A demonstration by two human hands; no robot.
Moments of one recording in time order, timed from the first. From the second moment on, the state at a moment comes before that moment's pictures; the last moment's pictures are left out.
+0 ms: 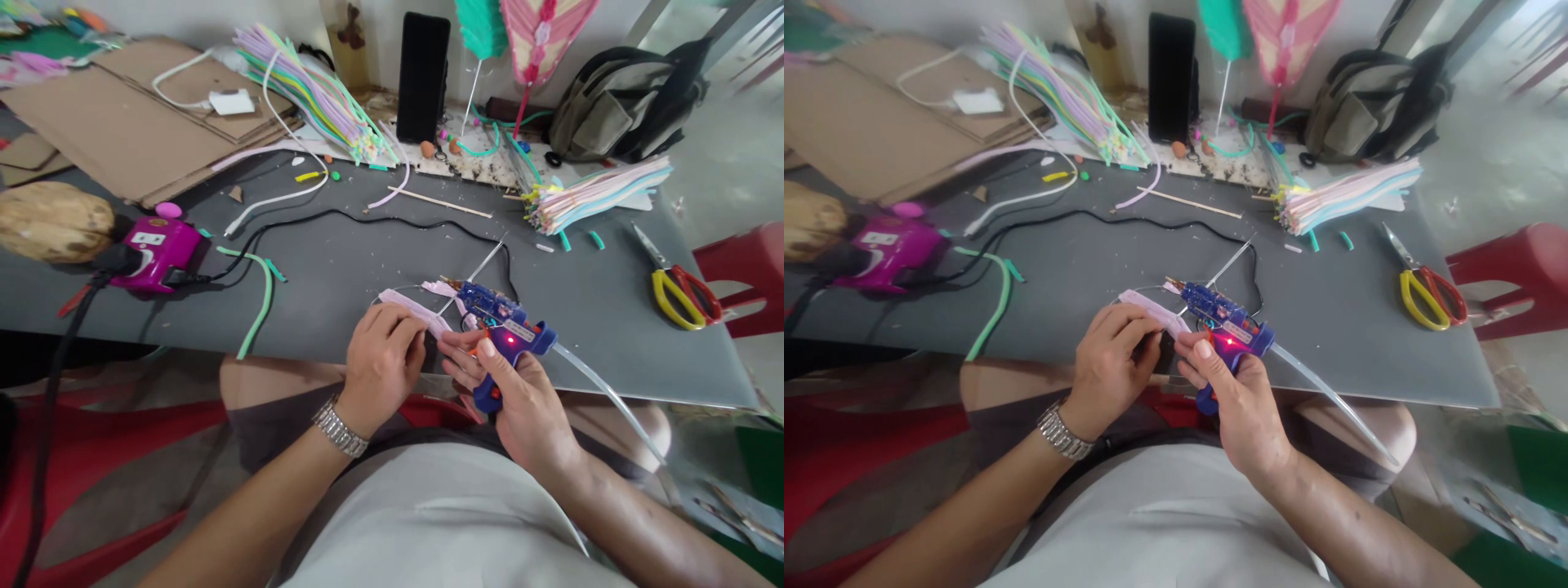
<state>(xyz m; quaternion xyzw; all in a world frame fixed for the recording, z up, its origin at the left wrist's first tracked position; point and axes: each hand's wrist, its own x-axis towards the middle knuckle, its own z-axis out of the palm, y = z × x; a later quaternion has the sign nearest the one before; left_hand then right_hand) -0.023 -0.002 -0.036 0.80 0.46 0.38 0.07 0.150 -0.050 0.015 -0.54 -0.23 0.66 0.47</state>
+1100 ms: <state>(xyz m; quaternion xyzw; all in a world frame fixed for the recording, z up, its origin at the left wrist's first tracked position) -0.022 0.002 -0.034 0.75 0.53 0.35 0.16 0.151 -0.050 0.004 -0.52 -0.25 0.65 0.50</state>
